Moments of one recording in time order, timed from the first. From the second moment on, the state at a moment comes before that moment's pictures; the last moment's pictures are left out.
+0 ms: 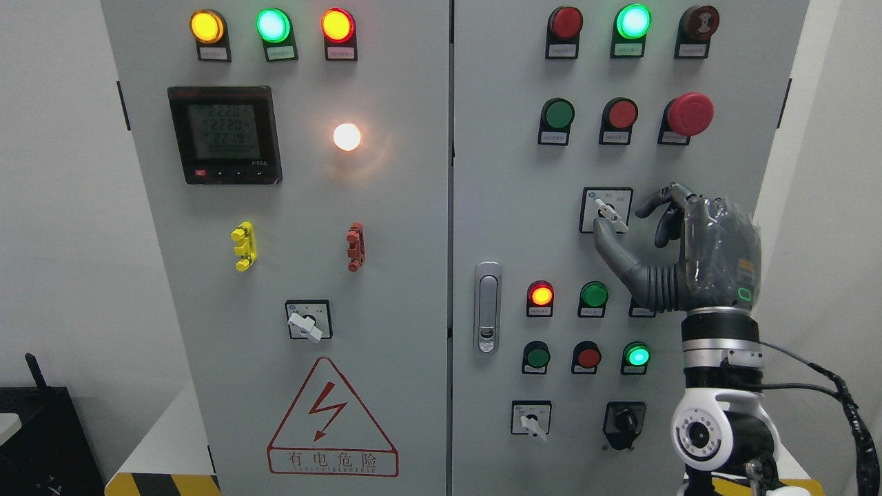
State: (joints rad) left arm -0.04 -0.09 0.00 0.04 -0.10 -0.09 0.00; right arm -0.70 0.08 -0.07 -1.75 1.06 0.11 0.00
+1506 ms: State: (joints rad) left arm -0.04 -0.09 0.00 0.04 -0.10 -0.09 0.00; right arm -0.72 0.08 -0.06 -1.73 1.09 0.11 0.01
